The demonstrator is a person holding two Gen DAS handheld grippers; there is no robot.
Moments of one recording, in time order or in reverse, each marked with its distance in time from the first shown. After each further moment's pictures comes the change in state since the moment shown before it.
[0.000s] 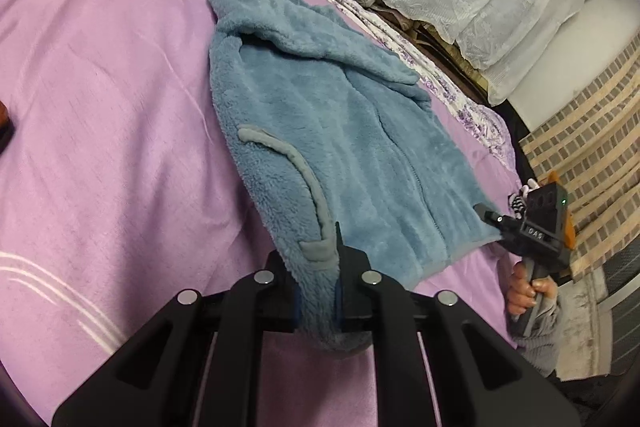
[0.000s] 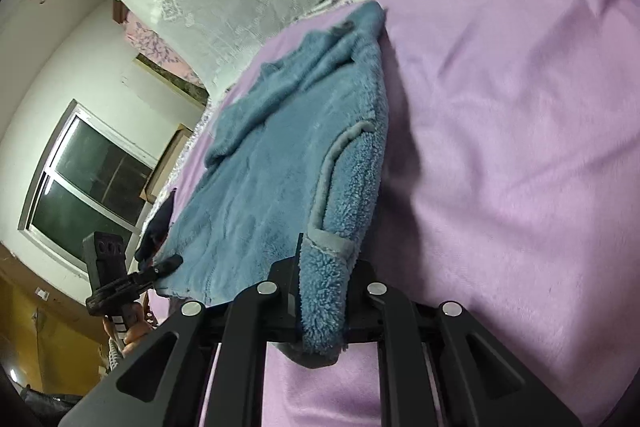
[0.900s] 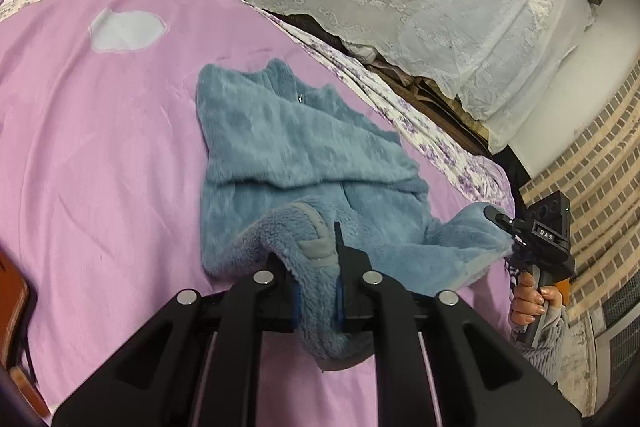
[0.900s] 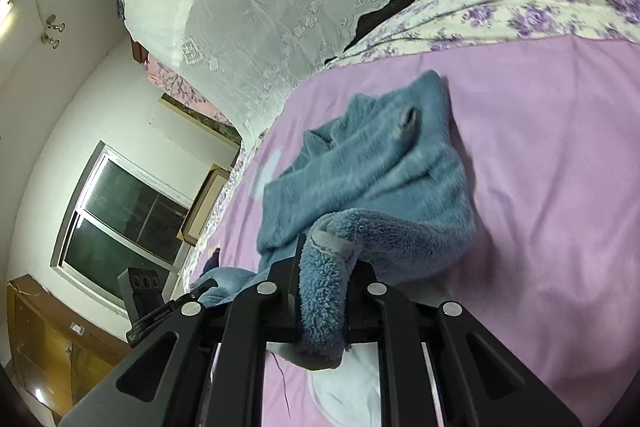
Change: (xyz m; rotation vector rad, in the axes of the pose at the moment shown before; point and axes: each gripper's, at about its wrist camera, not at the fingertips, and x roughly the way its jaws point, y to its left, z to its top) left arm -0.016 -0.004 0.100 0.016 -0.140 0.017; right arm 0.015 0.043 0.111 0.049 -0.098 0.140
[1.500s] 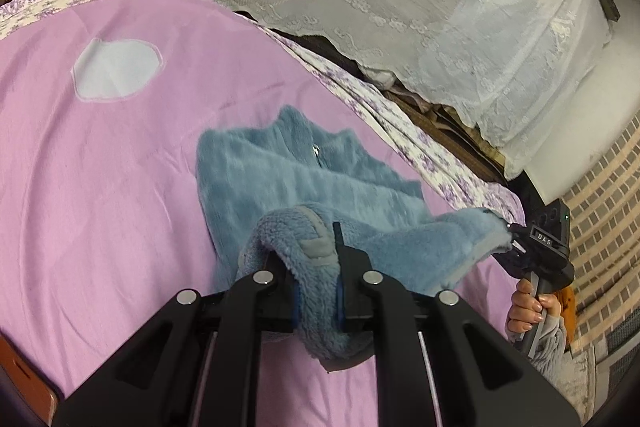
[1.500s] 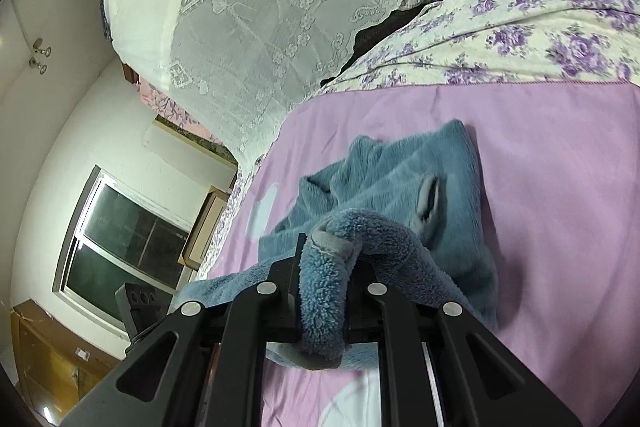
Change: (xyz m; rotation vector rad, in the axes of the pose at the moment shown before) left arm 0.035 0.016 0.080 -0.024 -0.031 0.038; right arm 0.058 -0.008 0.073 0.048 -0.042 0.003
